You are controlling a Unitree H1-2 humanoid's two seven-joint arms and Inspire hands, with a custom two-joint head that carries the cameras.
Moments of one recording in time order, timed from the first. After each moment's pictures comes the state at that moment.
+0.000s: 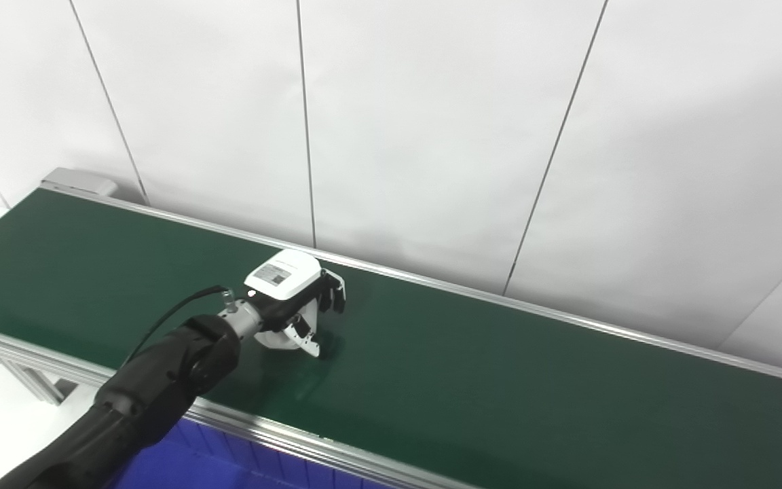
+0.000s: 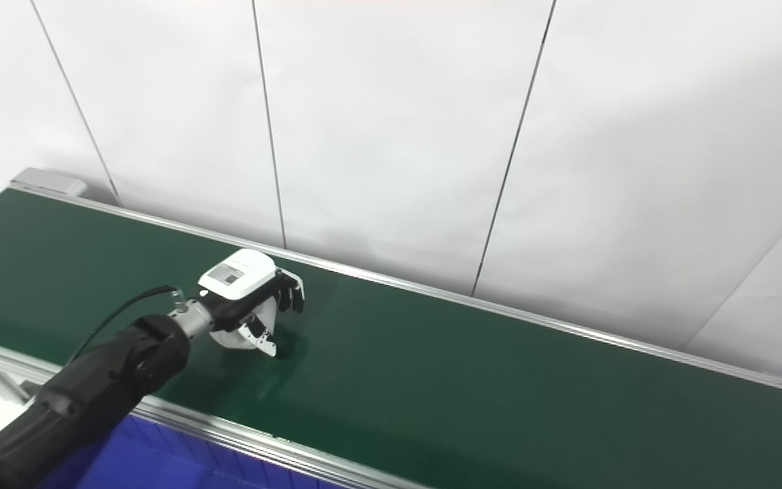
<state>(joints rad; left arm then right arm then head) -0.31 0.51 -0.30 0.29 0.79 -0.30 0.09 0.58 0.02 0.27 0.00 0.00 -0.42 0.03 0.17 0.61</state>
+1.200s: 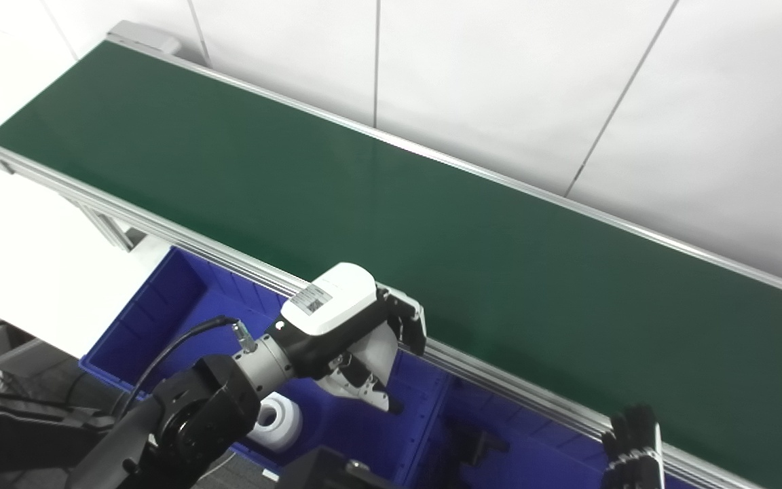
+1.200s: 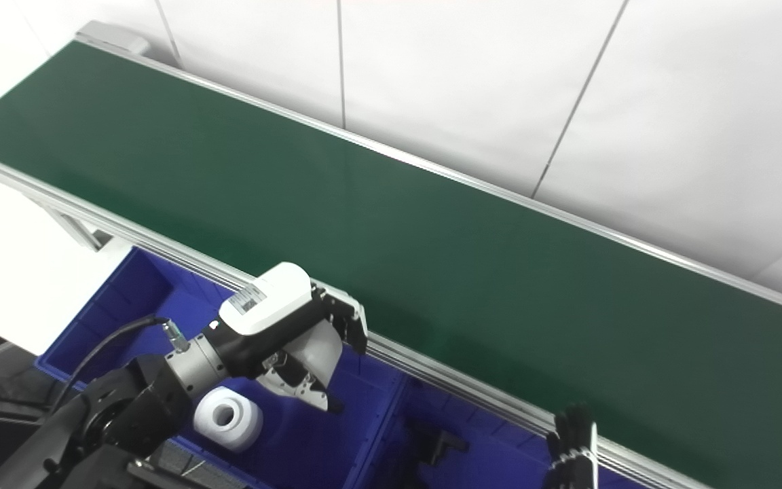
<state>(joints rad) 0.35 0.33 -0.24 -0.53 0.71 -0.12 -0.23 0.63 -0.07 0.26 -0.26 0.08 -0.36 0.06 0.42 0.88</state>
